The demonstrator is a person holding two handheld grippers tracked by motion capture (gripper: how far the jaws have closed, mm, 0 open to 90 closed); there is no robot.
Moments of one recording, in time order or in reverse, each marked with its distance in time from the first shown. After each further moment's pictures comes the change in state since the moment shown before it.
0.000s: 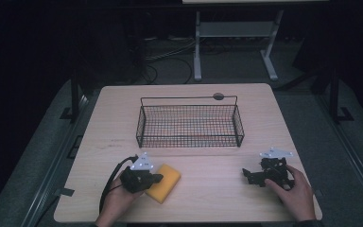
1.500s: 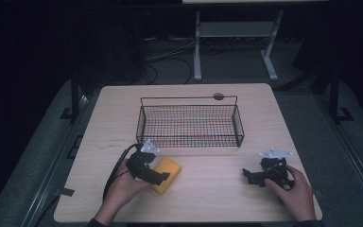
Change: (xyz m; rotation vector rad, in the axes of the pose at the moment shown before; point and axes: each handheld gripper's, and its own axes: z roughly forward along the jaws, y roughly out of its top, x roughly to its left) left arm 0.008 0.037 0.007 0.108 0.077 -0.111; right arm 0.000 0.000 0.000 0.000 0.000 0.000
